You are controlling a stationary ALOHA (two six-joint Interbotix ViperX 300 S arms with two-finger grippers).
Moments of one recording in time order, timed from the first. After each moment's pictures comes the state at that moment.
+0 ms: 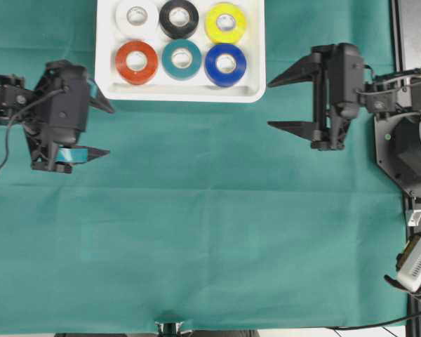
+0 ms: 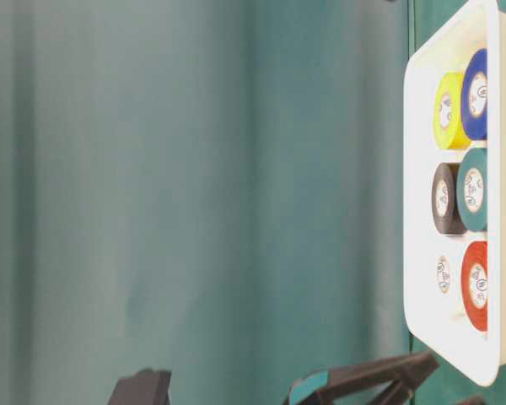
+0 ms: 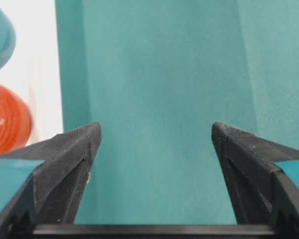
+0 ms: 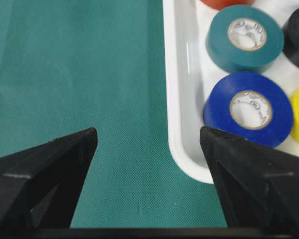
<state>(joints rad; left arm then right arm) 0.00 -0.25 0.88 -0.02 0.12 0.13 -0.18 -0.54 1.19 -0.68 -0.15 0.68</state>
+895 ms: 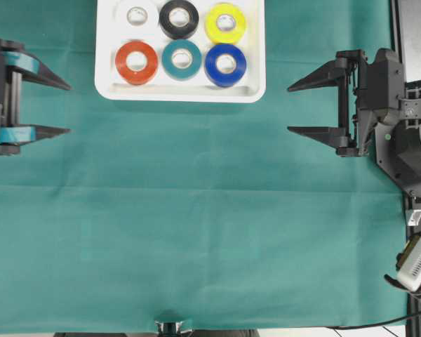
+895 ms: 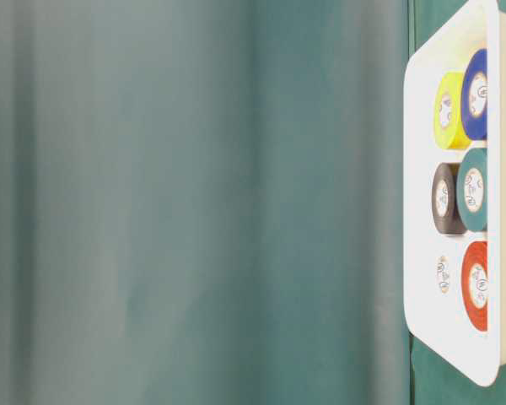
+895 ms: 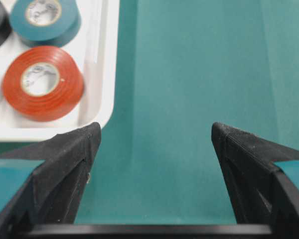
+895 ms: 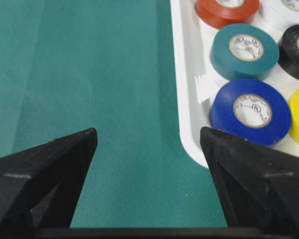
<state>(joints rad) 0.07 -0.60 1.16 -0.03 -0.04 0.12 -0.15 -0.73 1.29 -0.65 -0.16 0.68</state>
